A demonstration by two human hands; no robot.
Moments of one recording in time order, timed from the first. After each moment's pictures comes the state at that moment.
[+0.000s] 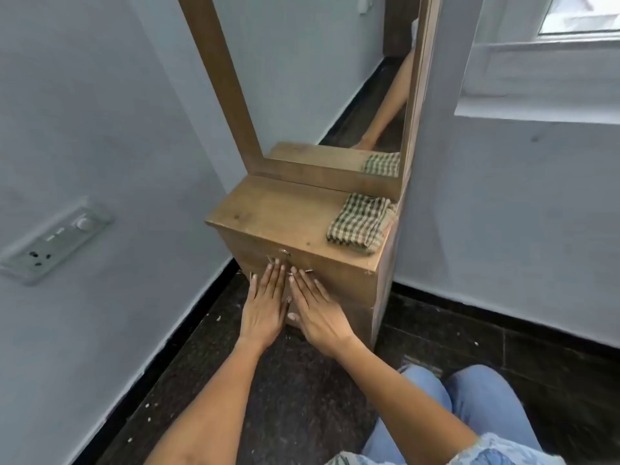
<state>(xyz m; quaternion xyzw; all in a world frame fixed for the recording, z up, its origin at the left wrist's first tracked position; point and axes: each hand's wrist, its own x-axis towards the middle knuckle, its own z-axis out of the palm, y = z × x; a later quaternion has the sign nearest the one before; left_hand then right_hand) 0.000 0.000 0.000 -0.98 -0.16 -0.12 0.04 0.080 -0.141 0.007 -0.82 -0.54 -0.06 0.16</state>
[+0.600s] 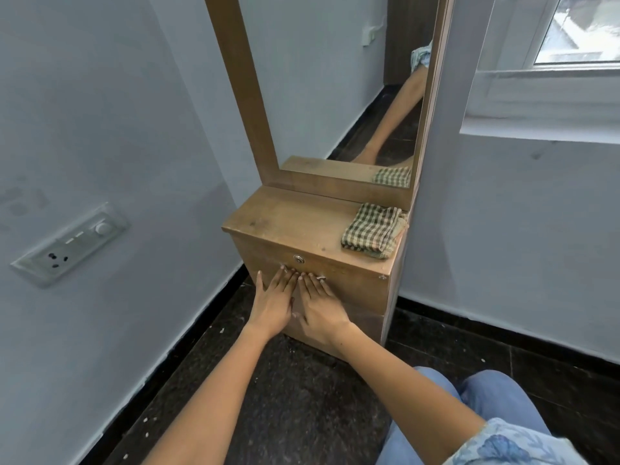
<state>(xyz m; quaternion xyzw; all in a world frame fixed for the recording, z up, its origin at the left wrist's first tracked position) 0.008 0.013 0.032 -0.99 -0.16 -0.01 0.04 0.079 -0.113 0.031 -0.84 -0.52 0.06 0.11</state>
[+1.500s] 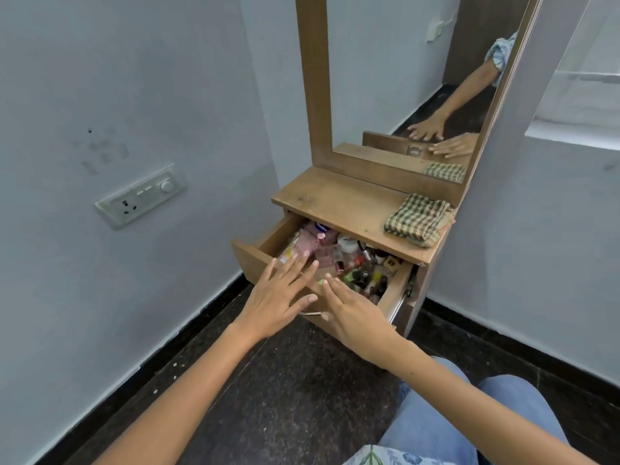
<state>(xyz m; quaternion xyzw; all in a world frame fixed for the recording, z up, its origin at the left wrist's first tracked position) -0.101 -0.012 0.088 -0.99 -0.13 -0.07 0.01 0.016 -0.179 0.096 -0.78 -0.61 0.07 0.12</state>
